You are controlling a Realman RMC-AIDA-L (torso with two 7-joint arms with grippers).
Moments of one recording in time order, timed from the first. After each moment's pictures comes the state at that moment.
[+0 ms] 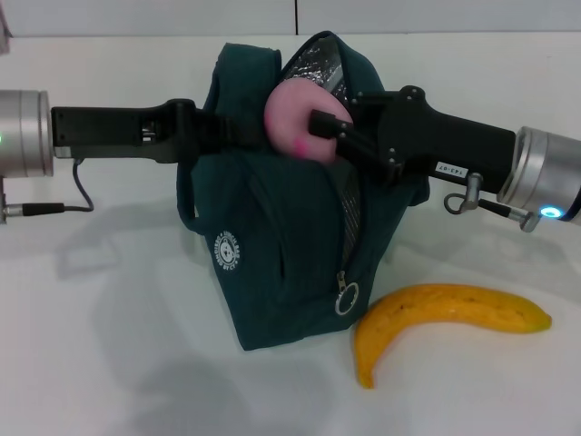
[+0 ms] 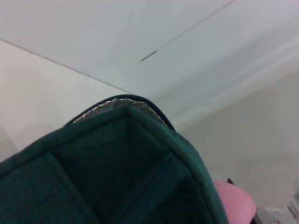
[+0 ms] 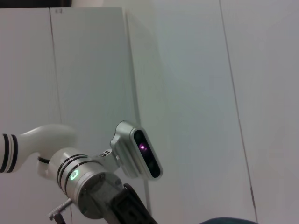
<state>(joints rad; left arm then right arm) -0.56 -2.04 0.81 0.86 1.86 1.70 -2.43 0.62 2.03 -1.61 -0.45 -0.82 -1.35 0.99</state>
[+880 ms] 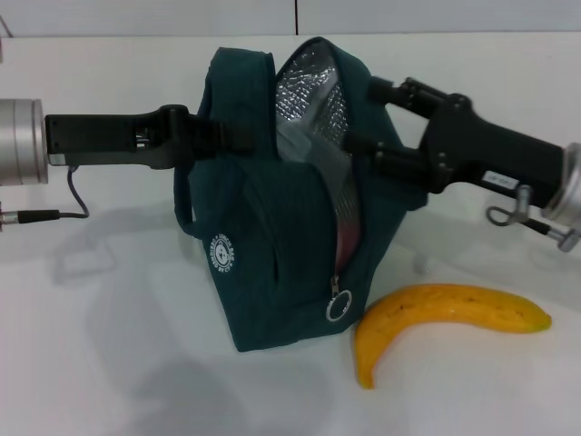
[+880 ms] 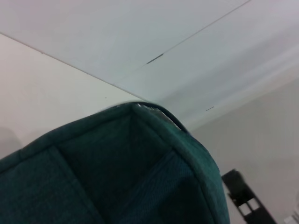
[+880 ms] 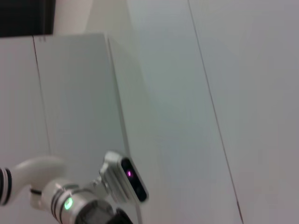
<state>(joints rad) -0.54 -2.04 0.81 0.86 1.86 1.70 -2.43 0.53 2.01 -1.56 -0.46 -0.81 -1.43 1.01</state>
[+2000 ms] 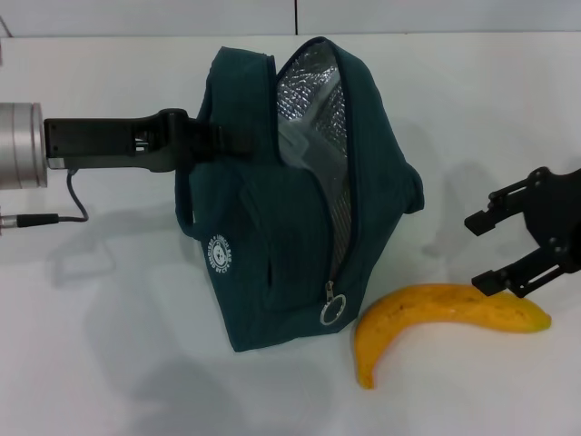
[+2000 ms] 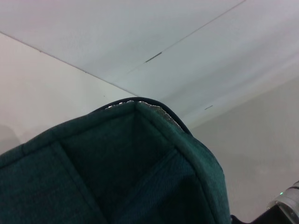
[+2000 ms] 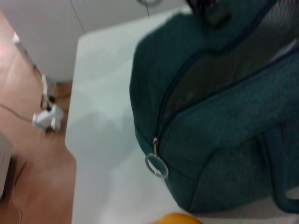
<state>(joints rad) -0.53 -2.04 0.82 0.86 1.85 1.70 -2.42 0.64 1.91 -1.16 -1.11 -2.07 -1.80 1.80</state>
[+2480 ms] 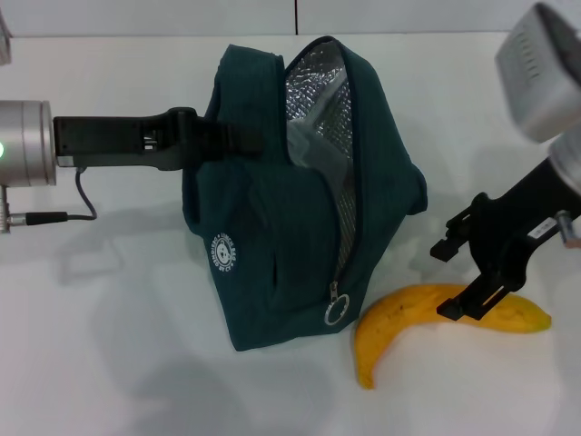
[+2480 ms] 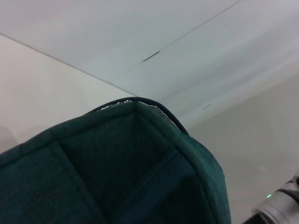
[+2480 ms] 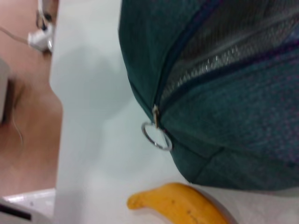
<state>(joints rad) -0.54 -2.05 0.82 0.86 1.85 1.70 -2.42 0.79 2.02 -1.29 -1.08 -2.33 -1.76 1.92</state>
